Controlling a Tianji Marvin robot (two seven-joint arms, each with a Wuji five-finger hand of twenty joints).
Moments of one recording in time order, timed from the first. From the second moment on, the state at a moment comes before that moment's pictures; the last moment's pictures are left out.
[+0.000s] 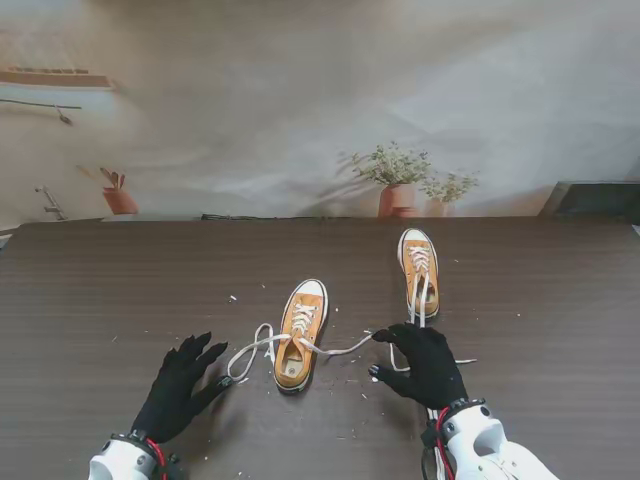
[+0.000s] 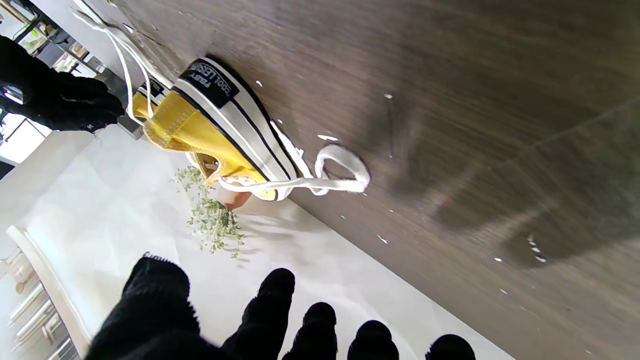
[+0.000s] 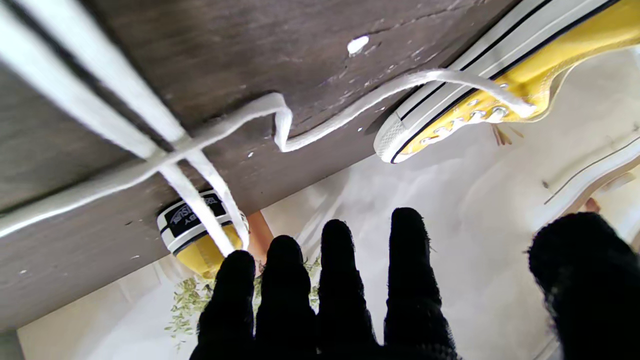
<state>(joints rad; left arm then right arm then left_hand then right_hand) 2.11 -1.13 -1.45 -1.74 0.65 -0.26 0.25 -1.90 -1.12 1.19 -1.65 -0.78 -0.10 -0.37 0.65 0.12 -0.01 0.01 0.33 0.14 0.07 0.17 0.15 0.08 0.02 0.18 0.05 0.08 -0.01 0.06 -0.05 0.22 0.00 0.01 0.09 -0.29 0.87 -0.14 0.35 -0.07 0.61 0.18 0.38 0.08 0.42 0.24 0.41 0.11 0.00 0.07 -0.02 0.09 0.59 0.25</state>
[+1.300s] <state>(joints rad) 2.08 -1.13 -1.44 -1.72 0.65 -0.28 0.26 -1.56 -1.17 0.80 -1.46 -0.70 0.15 -0.36 0.68 0.12 -0.01 0.01 0.40 0.14 0.09 0.17 0.19 0.09 0.02 0.18 0.05 0.08 -0.01 0.07 -0.05 0.22 0.00 0.01 0.25 -0.52 0.98 -0.13 0.54 -0.06 0.75 0.30 0.42 0.12 0.52 0.28 0.48 0.19 0.04 0.08 -0.02 0.16 0.79 0.16</state>
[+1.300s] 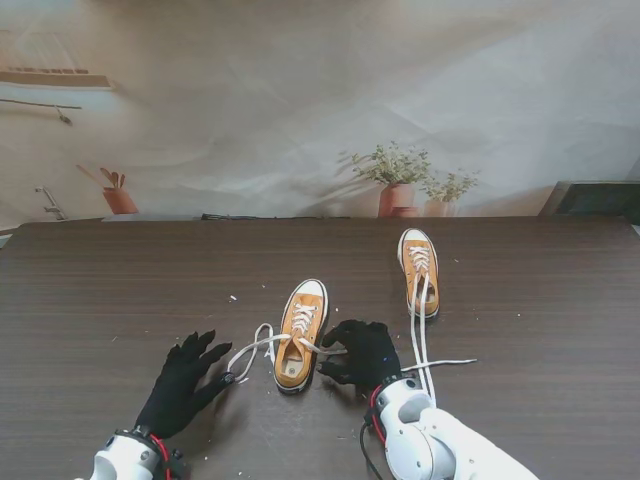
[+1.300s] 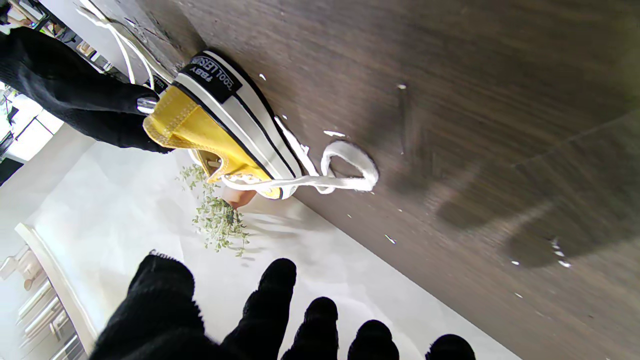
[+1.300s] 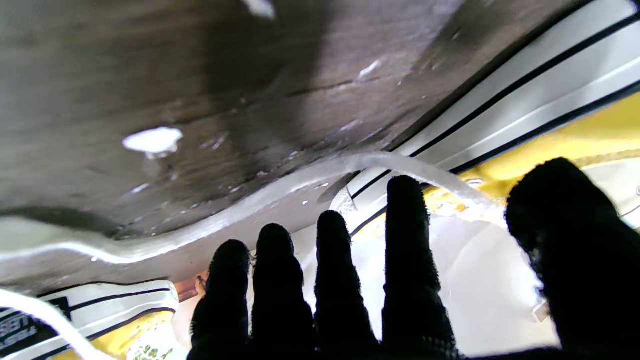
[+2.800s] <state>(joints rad) 2.08 -1.13 -1.43 -1.72 0.64 -0.30 0.27 -1.55 -1.22 0.83 -1.47 -0.61 0.10 -0.45 0.68 0.12 -0.01 0.01 0.42 0.14 0.10 0.17 0.20 0.11 0.03 0.18 0.05 0.08 -0.01 0.09 -0.05 0.22 0.00 0.03 0.54 -0.63 1.15 -0.29 0.84 -0.04 1.18 0.54 1.01 0.18 0.56 0.30 0.81 0.23 0.19 0.15 0.16 0.25 0.87 0.18</state>
